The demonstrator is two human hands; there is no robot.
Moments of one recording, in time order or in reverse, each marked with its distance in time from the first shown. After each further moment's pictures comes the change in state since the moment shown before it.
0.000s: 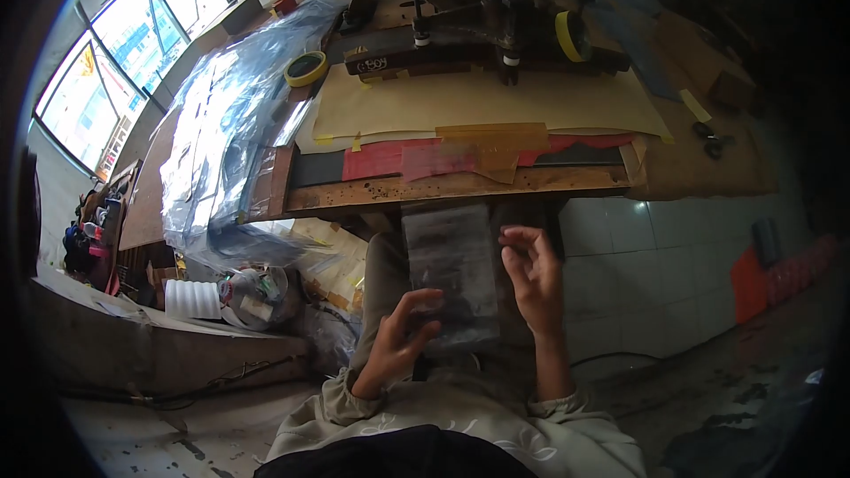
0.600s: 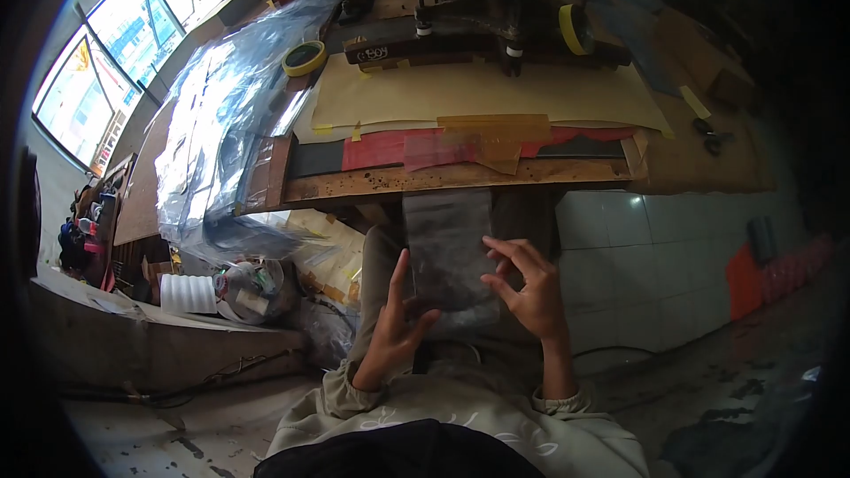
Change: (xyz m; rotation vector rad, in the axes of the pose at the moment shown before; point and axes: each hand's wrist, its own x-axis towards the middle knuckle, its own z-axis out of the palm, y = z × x) left_hand 0.004 -0.010 0.004 -0.032 0.099 0.136; right_hand -0.012 -0.002 -0.010 -0.507 -0.264 -0.144
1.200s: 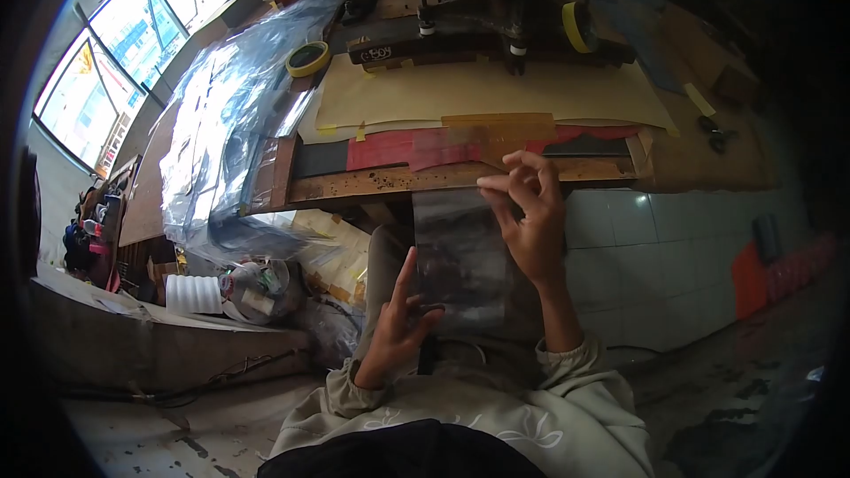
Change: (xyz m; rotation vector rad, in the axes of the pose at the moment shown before) left_hand 0.004 0.007 -0.006 0.035 -0.048 0.077; right_hand 0.079 -0.014 0.002 -0.183 0.378 -0.391
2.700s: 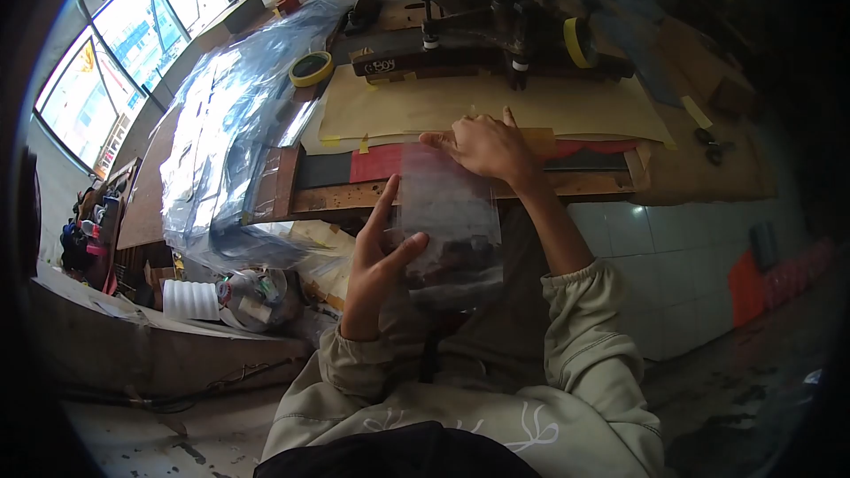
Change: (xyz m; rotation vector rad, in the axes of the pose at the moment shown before) left_hand 0.083 0.045 -0.034 -0.491 0.117 -0.008; right_hand 0.110 0.030 0.049 -0.437 -0.769 0.112
